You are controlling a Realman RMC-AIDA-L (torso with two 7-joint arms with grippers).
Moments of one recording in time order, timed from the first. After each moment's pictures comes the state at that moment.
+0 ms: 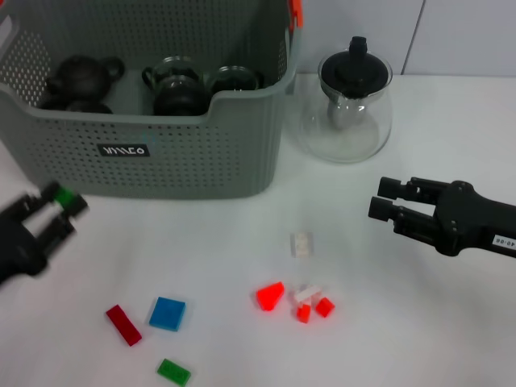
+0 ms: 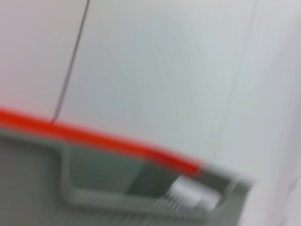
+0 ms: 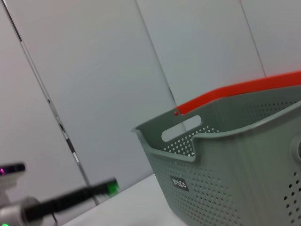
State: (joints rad) left arm -0.24 -2.12 -0.01 0.42 2.01 1.78 -0.96; right arm 0.42 2.08 -0.75 -0.57 -1.77 -1.63 1.36
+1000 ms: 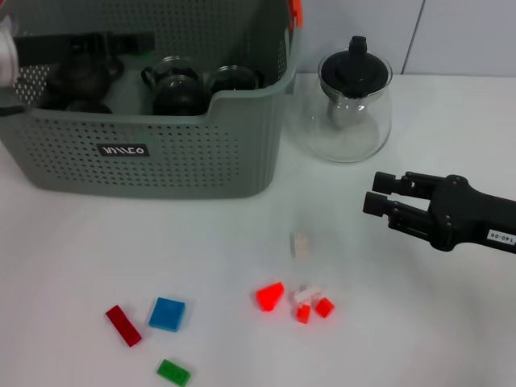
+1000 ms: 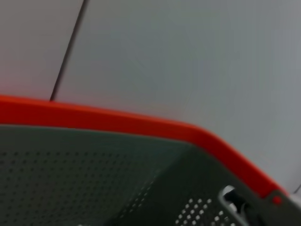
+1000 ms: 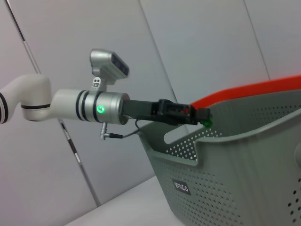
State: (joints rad) left arm -0.70 -1.98 0.61 0.78 2.09 1.25 -2.04; right arm 0.44 2.08 -0.75 -0.57 -1.77 -1.63 1.36
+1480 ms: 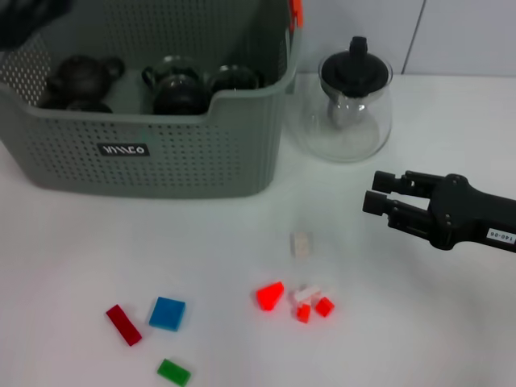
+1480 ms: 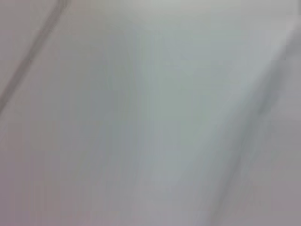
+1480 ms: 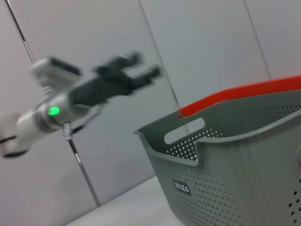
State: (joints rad) left arm -0.49 -2.03 0.40 0.79 1.62 1.70 -1.70; right arm 0.44 2.08 -0.75 -0.57 -1.77 -1.63 1.36
